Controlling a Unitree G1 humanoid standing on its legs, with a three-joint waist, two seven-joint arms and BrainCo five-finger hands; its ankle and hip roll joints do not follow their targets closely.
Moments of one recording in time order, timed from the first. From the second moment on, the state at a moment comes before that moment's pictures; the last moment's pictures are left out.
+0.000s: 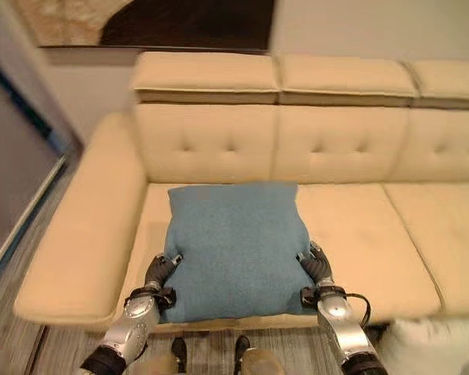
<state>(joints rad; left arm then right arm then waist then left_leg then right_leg) -0.03 0.21 -0.36 0.49 -0.50 -0.07 0.25 0.00 -0.39 0.20 0.39 0.29 -0.07 -0.18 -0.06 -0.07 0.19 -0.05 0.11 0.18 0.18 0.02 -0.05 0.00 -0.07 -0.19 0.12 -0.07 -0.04</state>
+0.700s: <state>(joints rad) -0.04 0.31 -0.31 0.50 -0.49 -0.05 0.25 -0.04 -0.29 0.26 0.37 0.31 -0.07 -0.18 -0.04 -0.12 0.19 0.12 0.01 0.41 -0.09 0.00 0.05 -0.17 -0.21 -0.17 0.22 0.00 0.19</state>
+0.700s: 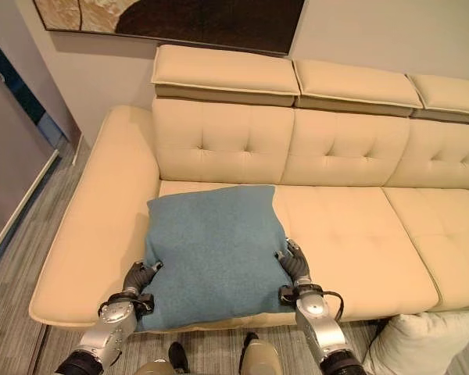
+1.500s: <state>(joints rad) -0.05 0.21 -0.32 0.49 -0.49 -0.05 0.25 -0.04 -0.40 0.21 0.38 0.31 -0.07 -0.16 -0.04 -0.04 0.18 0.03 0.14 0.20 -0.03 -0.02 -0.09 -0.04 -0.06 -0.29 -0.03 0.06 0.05</state>
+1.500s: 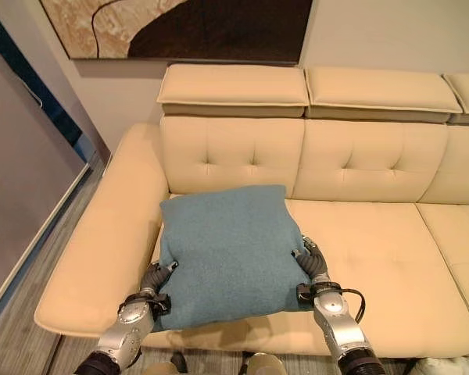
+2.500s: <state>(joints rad) -0.82 0.33 -0.33 0.51 -0.44 -0.18 0.53 -0.85 -0.53 0.30 0.52 0.06 -0.07 -0.46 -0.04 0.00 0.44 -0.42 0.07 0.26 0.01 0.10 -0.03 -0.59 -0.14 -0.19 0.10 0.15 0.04</state>
